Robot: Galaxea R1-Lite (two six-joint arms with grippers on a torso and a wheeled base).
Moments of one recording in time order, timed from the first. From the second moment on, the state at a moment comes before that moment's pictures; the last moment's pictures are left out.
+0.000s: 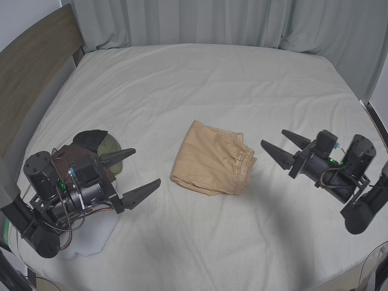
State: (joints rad) left arm -0.30 1.83 -0.33 -1.55 -0.60 0.09; right arm 0.35 1.86 -0.46 -1.54 0.33 0.17
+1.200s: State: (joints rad) left arm -0.35 0.89 -0.04 -1.08 -0.30 0.07; right arm 0.11 0.54 -0.02 -0.93 0.42 0.11
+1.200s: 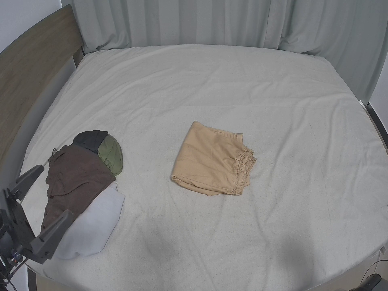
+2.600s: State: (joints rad) left arm -0.08 0.08 -0.02 -0.05 -0.07 0.04; right arm 0.00 0.01 -0.02 -0.01 -0.03 0.03
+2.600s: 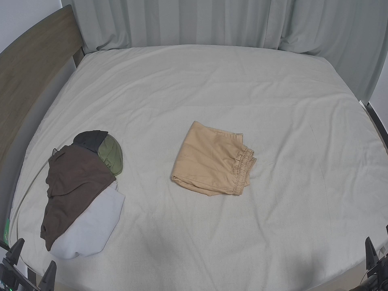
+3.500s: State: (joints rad) left arm 0.00 0.01 -0.02 0.00 -0.02 0.00; right arm 0.00 0.01 -0.02 0.00 0.02 -0.01
